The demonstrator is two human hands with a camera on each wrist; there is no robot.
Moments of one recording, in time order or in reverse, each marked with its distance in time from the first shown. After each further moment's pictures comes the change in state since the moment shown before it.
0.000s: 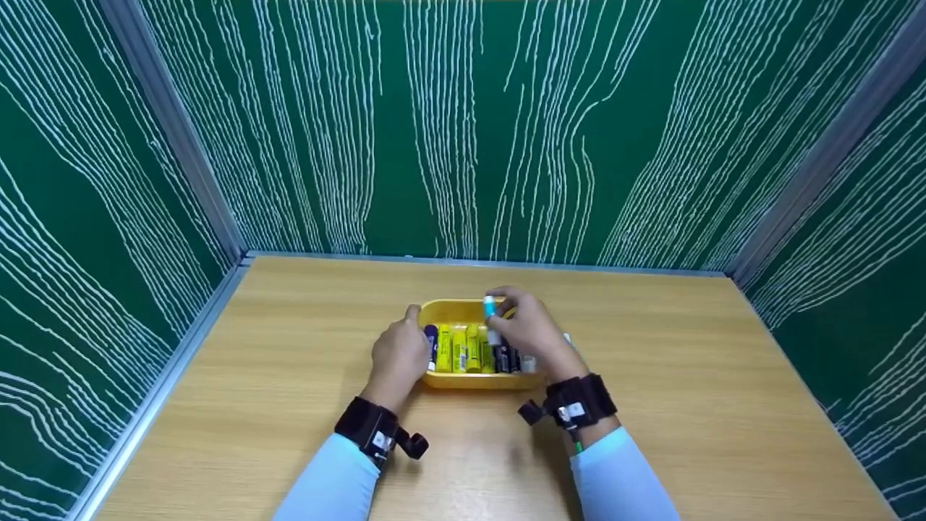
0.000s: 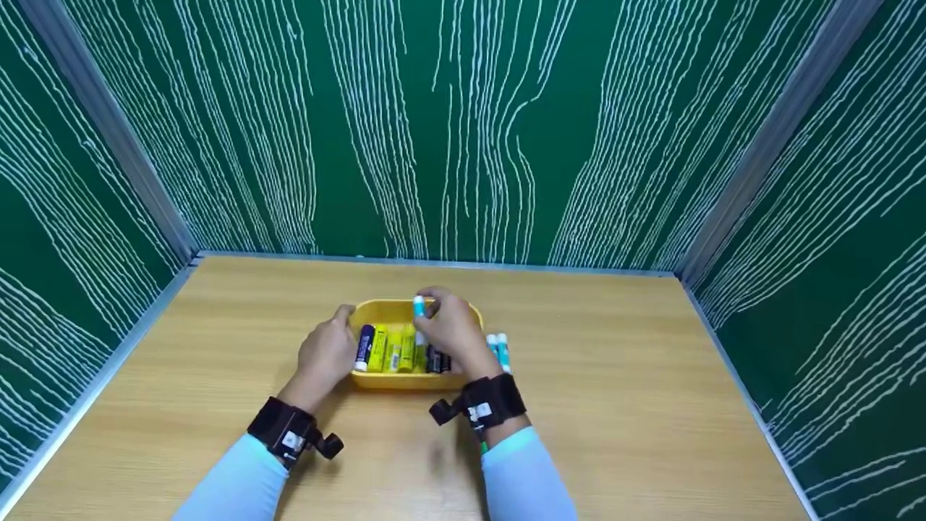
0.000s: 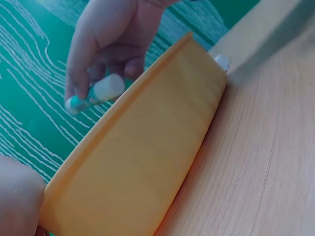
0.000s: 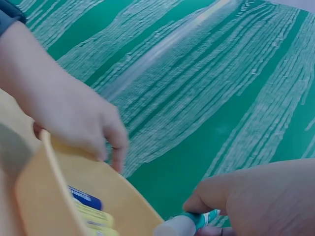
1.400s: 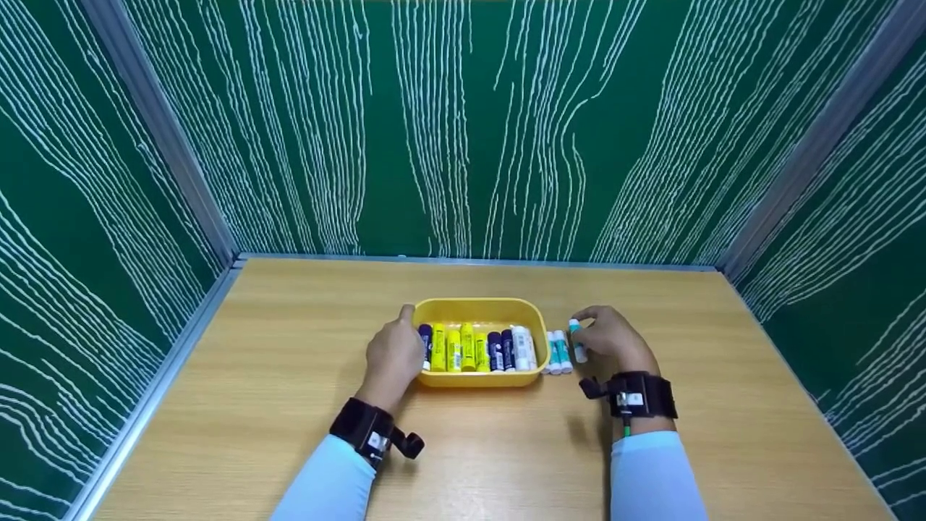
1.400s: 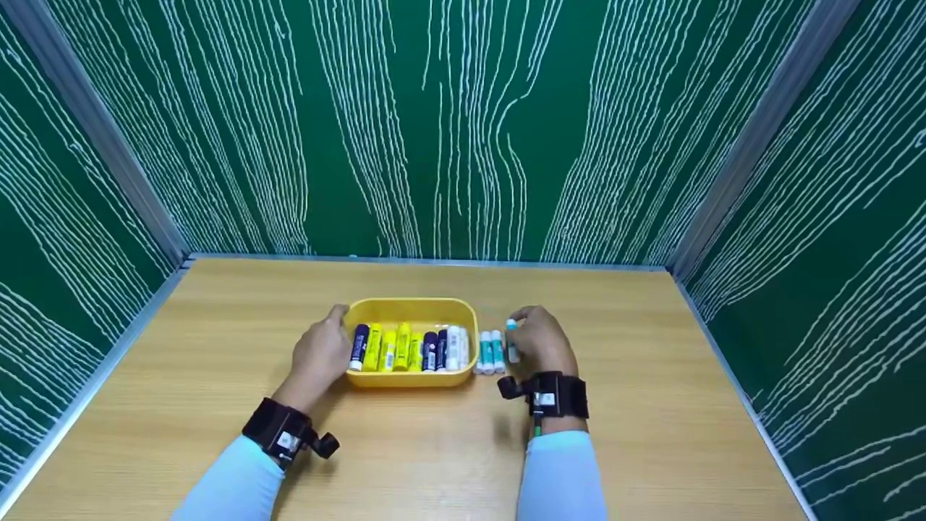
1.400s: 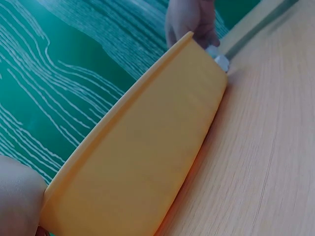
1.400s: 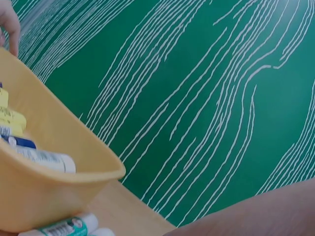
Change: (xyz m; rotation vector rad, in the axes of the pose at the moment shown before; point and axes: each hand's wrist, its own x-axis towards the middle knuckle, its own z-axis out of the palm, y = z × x) left_hand -0.004 0.002 -0.002 -0.005 -0.030 -0.033; right_hand -0.018 0.099 -0.101 -0.069 -0.056 0.360
